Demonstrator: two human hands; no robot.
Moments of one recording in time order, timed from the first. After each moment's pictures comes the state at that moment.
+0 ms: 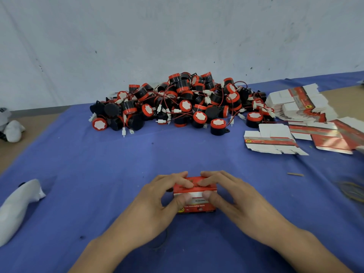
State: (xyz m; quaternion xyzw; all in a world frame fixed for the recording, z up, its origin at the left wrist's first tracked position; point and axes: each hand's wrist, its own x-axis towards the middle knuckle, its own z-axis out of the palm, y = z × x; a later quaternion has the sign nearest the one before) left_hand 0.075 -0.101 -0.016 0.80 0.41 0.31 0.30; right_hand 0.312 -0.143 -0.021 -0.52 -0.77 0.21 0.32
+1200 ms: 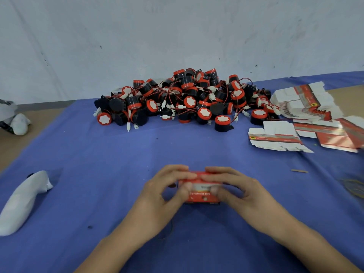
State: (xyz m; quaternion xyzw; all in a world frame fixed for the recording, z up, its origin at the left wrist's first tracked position) left_hand 0.081 -0.111 -0.015 0.78 0.38 0.41 0.28; right_hand 0.303 -0.145 -0.018 -0.46 -0.70 0.34 0.42
